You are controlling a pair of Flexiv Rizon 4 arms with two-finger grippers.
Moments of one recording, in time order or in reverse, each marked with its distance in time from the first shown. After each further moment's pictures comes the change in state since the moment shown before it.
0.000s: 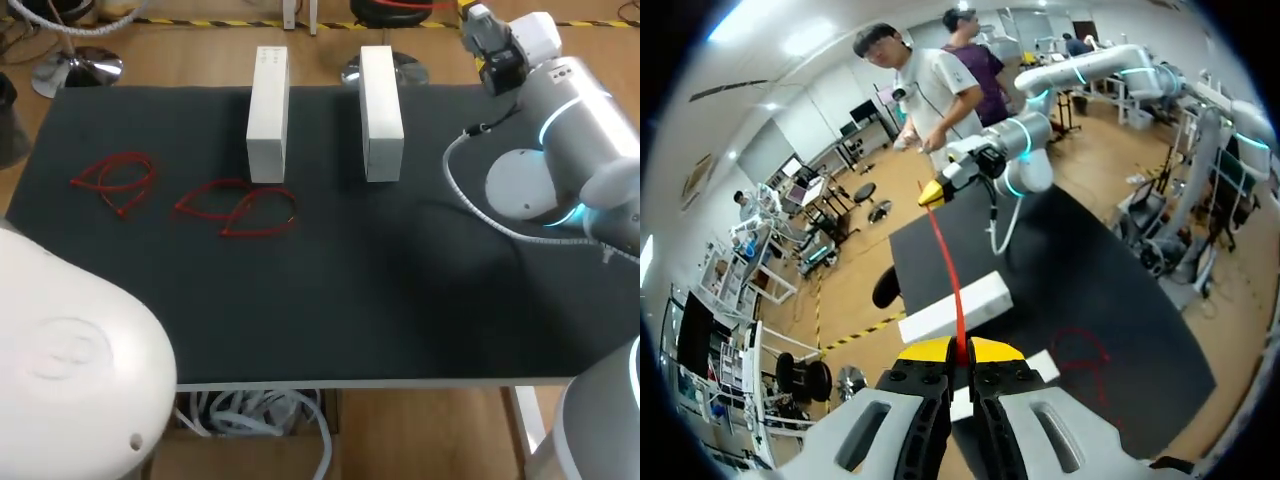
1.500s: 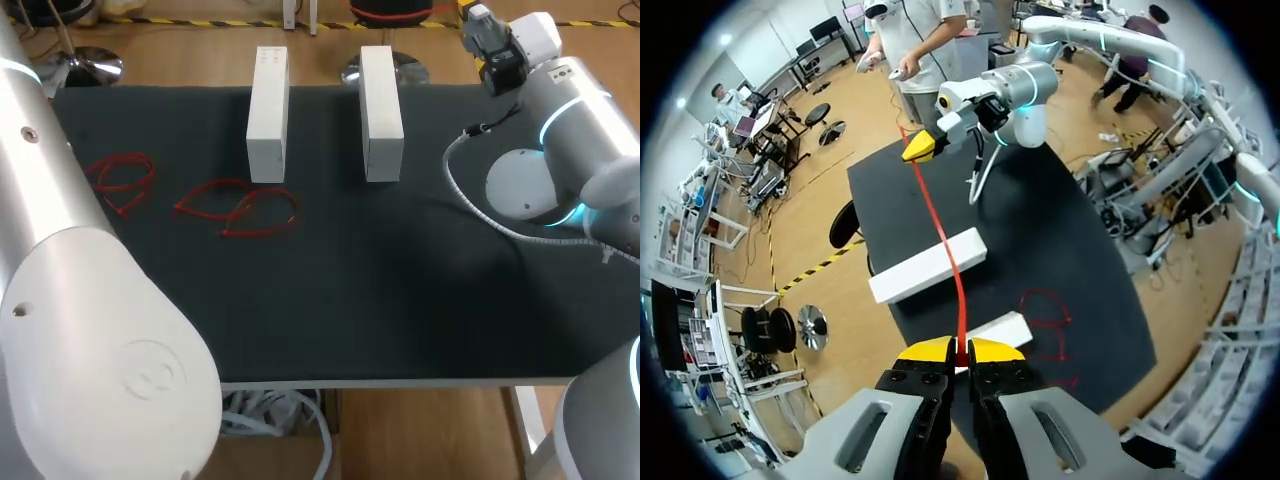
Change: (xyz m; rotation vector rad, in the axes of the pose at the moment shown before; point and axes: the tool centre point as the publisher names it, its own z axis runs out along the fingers) left arm -0.038 -0.034 0.027 -0.375 0.240 -0.065; right arm 0.000 0.000 0.000 0.000 0.000 0.000
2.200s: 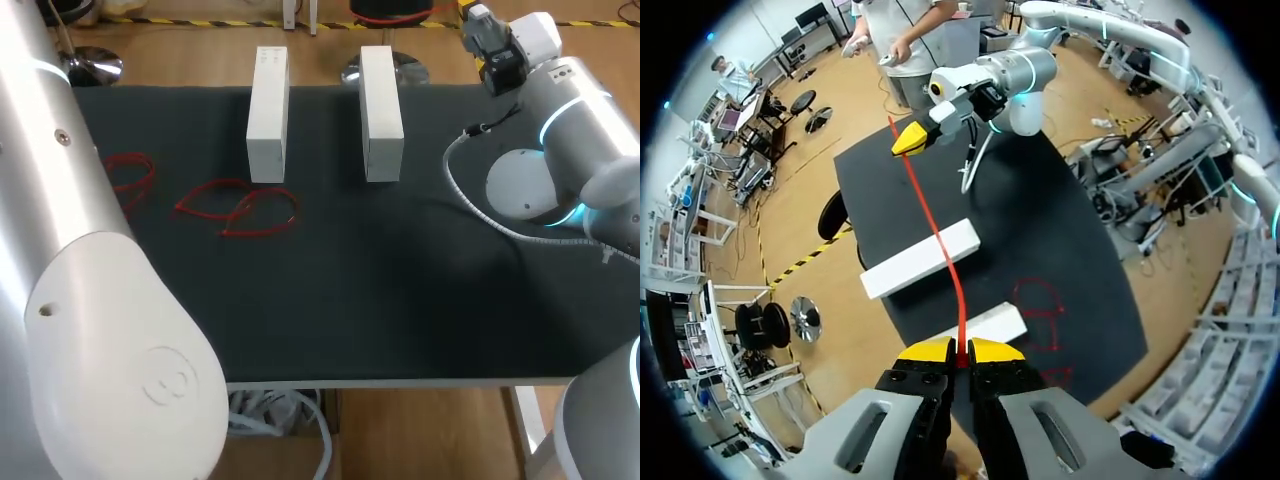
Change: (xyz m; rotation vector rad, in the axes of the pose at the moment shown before) left arm -0.001 -0.012 0.007 -0.080 0.053 0.014; right arm 0.000 0.000 0.000 0.000 0.000 0.000
